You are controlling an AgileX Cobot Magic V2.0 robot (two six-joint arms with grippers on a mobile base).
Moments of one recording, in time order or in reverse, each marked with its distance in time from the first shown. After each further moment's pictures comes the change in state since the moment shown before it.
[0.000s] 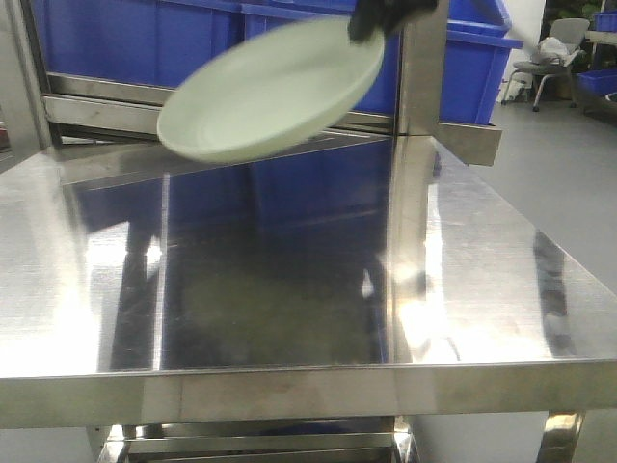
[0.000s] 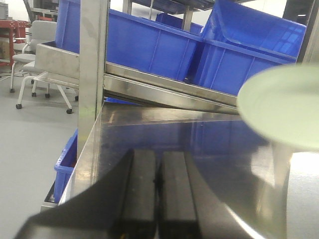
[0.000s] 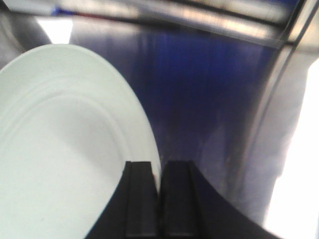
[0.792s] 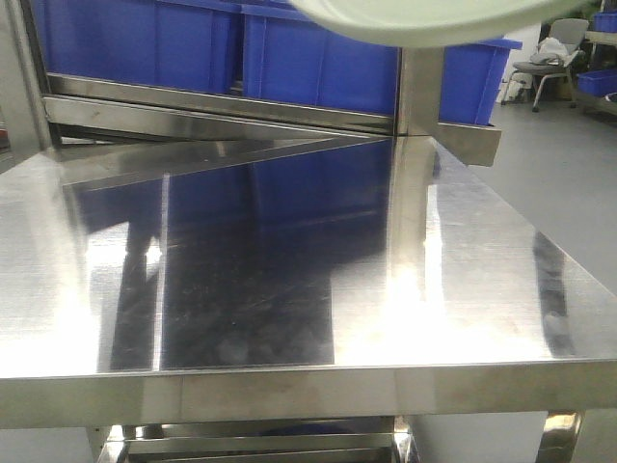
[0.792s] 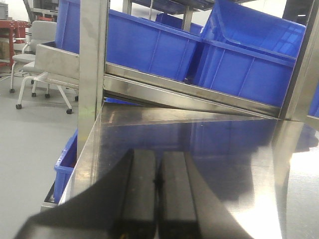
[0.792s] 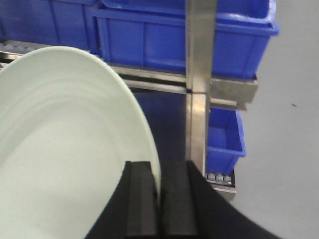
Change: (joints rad) left arm 0.000 0.000 0.000 0.000 0.000 0.000; right arm -0.014 -0.948 0.804 -0.409 -0.144 0.404
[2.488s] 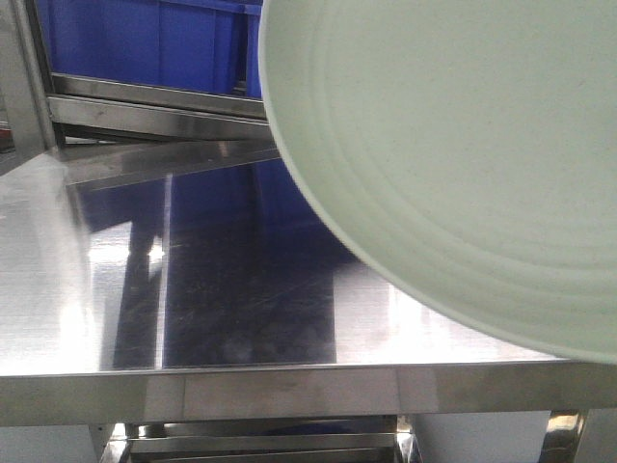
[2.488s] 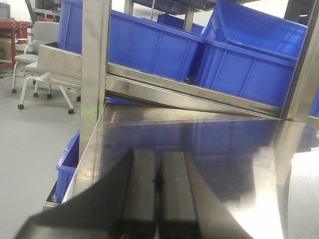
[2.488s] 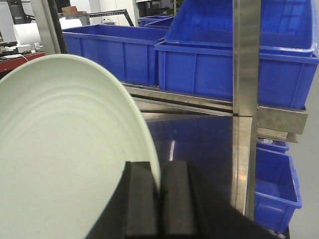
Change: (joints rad) left arm 0.000 0.000 0.000 0.000 0.000 0.000; right arm 0.000 -0.558 0.617 -0.226 -0.401 0.223
